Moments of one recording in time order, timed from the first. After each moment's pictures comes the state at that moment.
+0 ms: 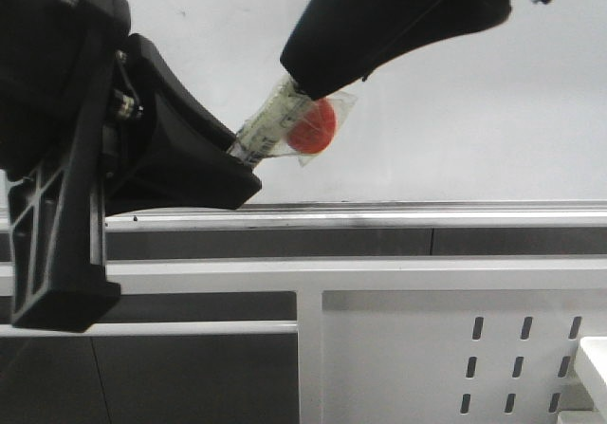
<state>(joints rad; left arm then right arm) -0.91 1.22 -0.59 1.28 0.00 -0.74 0.83 1.12 -0.86 0.17 0.45 -0.42</state>
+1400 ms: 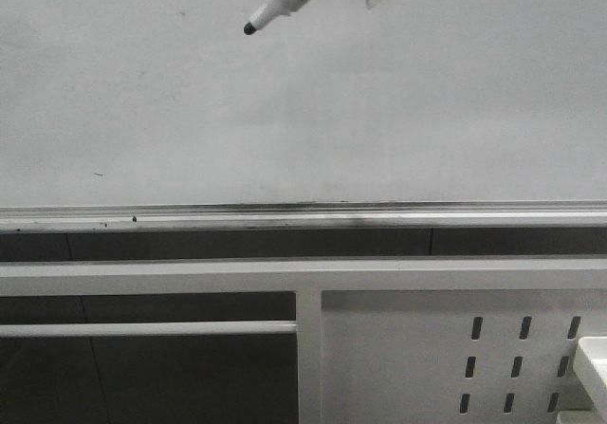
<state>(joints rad) -0.91 0.75 -0.59 0.96 0.41 -0.74 0.82 0.85 -0.78 0.17 0.40 -0.33</state>
